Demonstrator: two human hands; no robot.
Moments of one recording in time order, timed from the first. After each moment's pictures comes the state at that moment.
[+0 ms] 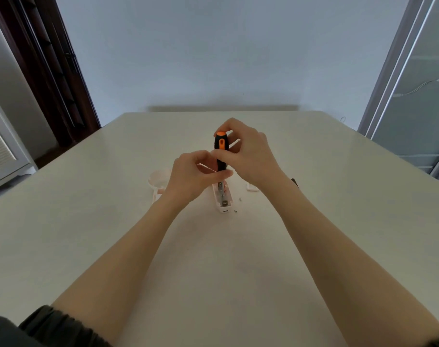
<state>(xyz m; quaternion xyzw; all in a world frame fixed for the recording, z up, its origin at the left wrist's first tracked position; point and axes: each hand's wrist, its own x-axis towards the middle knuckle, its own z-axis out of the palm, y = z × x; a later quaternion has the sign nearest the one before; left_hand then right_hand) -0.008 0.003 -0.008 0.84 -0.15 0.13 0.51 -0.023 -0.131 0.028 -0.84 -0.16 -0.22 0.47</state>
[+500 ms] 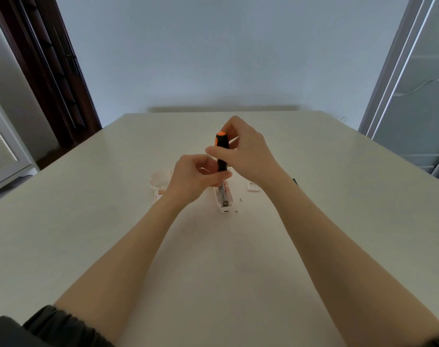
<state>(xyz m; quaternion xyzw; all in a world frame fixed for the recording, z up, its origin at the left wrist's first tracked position) -0.006 0.005 -0.010 0.81 -0.16 0.08 0.56 -0.022 -0.127 0.033 -0.84 -0.13 -0.19 0.49</state>
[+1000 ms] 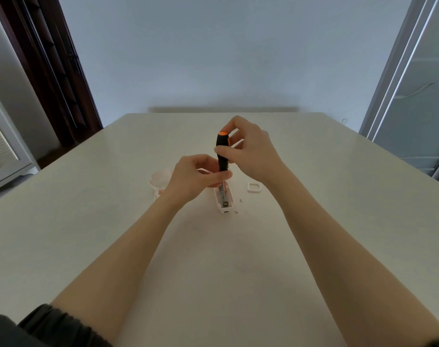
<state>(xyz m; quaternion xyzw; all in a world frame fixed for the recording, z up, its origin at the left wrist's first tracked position) -0.004 0.005 -0.010 0.80 -0.14 0.05 0.59 -0.022 -0.136 0.035 -0.85 -0.14 -0.20 0.48</state>
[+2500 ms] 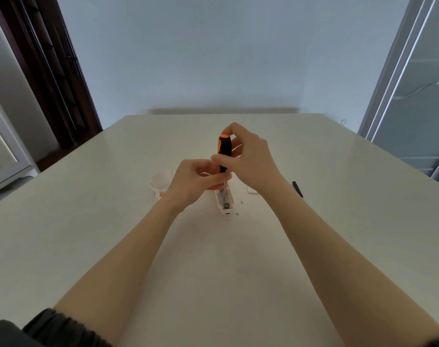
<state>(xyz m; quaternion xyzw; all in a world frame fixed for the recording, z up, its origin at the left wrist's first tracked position) -0.008 0.007 -0.010 0.76 -0.17 0.02 0.63 -0.021 -0.130 0.024 -0.83 -0.15 -0.23 0.49</state>
